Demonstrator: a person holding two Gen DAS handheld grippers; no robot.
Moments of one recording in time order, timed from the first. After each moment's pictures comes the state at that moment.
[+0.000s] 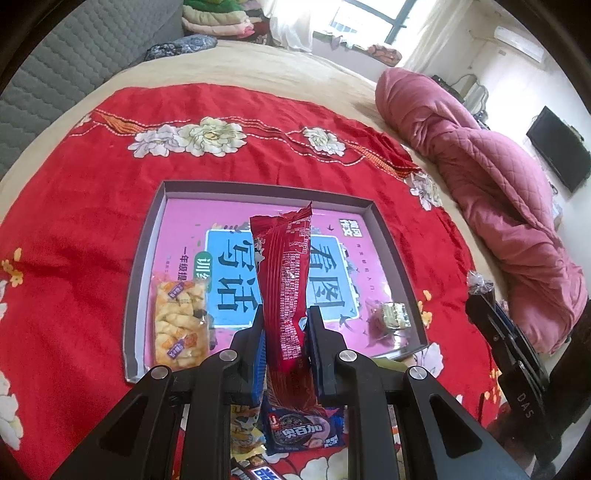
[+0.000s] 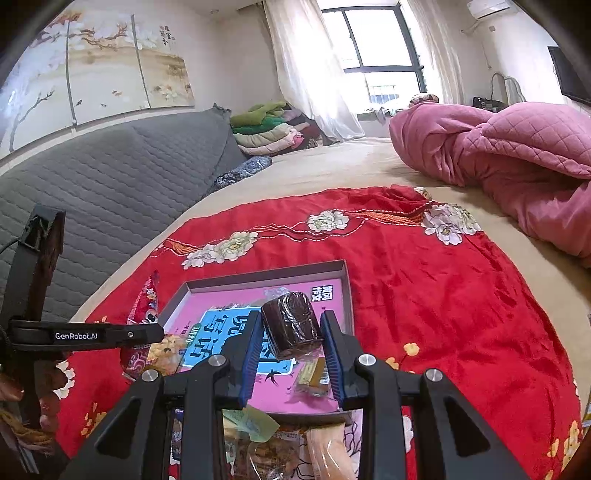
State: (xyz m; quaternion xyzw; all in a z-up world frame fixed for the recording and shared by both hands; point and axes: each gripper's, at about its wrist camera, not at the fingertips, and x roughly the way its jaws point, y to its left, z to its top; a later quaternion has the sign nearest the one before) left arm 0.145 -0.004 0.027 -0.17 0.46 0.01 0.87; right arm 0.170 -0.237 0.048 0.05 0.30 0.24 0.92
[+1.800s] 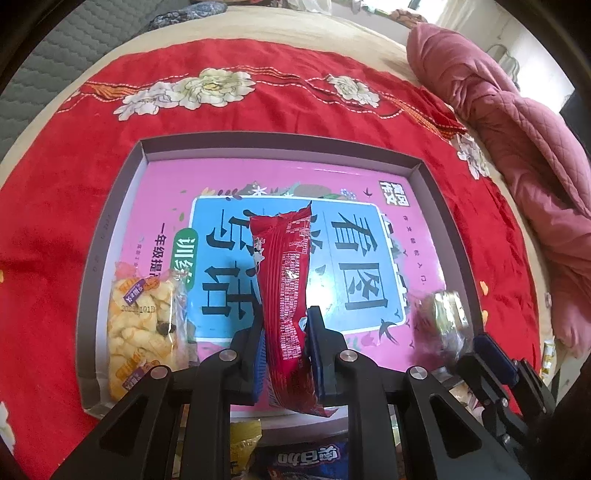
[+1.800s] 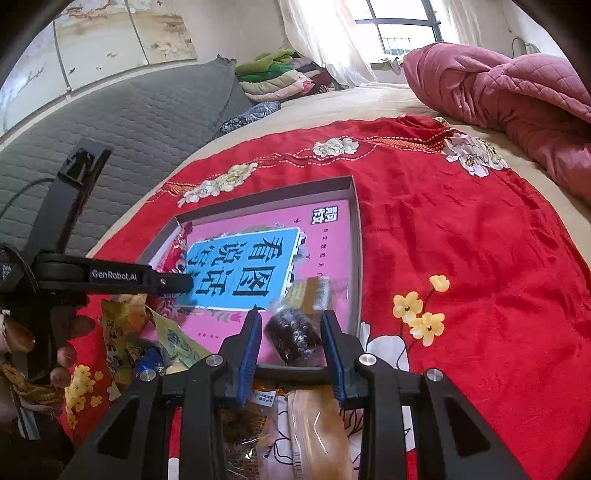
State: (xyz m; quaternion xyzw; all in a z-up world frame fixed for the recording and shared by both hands) left arm 0.200 -0.019 -0.037 -0.15 0.53 0.05 0.83; right arm 0.189 -0.235 -0.024 0.03 0.40 0.27 0.88
